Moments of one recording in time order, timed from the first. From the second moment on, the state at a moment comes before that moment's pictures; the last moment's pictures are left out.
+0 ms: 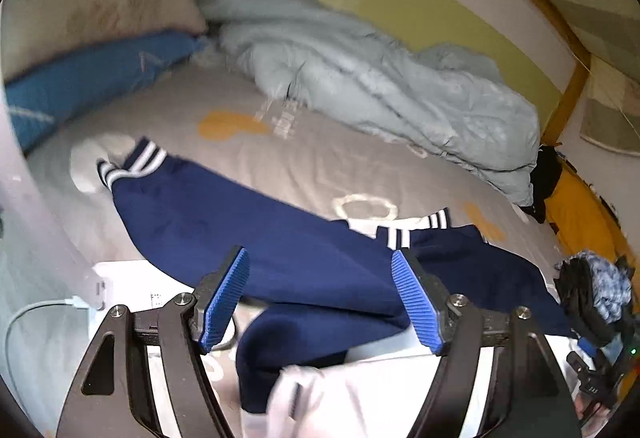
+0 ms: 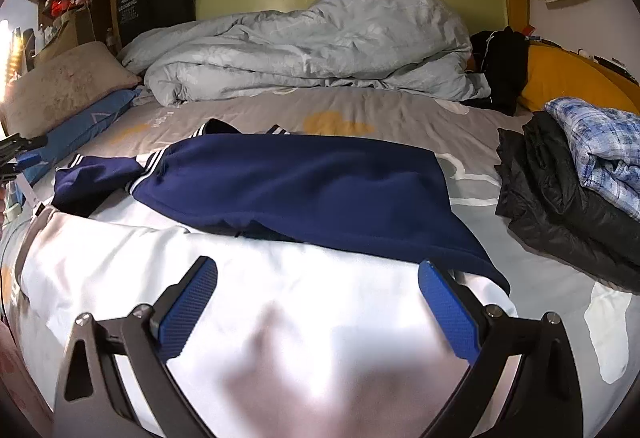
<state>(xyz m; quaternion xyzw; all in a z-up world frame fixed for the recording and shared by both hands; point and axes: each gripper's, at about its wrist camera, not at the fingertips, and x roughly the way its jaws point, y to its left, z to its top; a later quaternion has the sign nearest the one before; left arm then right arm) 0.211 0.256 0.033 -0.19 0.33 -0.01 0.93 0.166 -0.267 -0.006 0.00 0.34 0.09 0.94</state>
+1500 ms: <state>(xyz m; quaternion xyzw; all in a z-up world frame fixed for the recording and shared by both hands) 0.155 0.046 -0.002 -0.02 0.37 -0.15 0.92 0.165 -0.262 -0.005 -0.02 0.34 0.08 0.94</state>
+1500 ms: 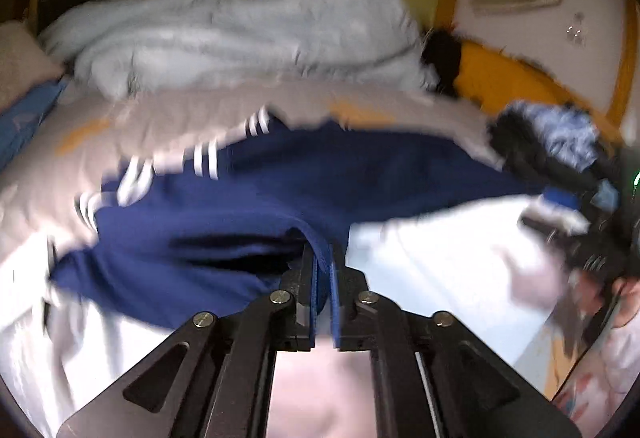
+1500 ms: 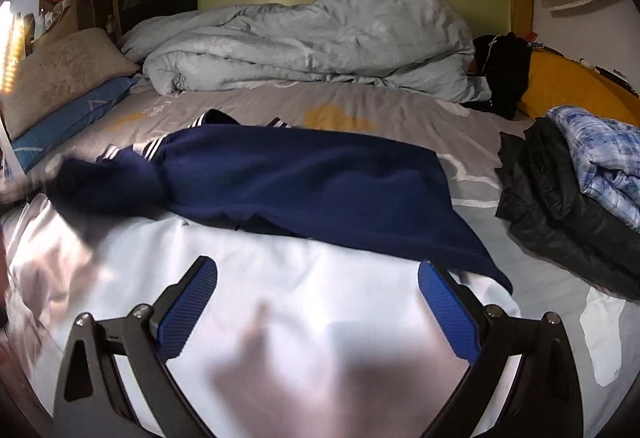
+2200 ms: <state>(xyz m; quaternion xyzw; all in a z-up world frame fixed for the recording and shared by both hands) 0.219 0.218 -0.004 -0.16 0.35 0.02 0.92 0.161 -0.258 -0.004 -0.01 0.34 0.10 0.94</state>
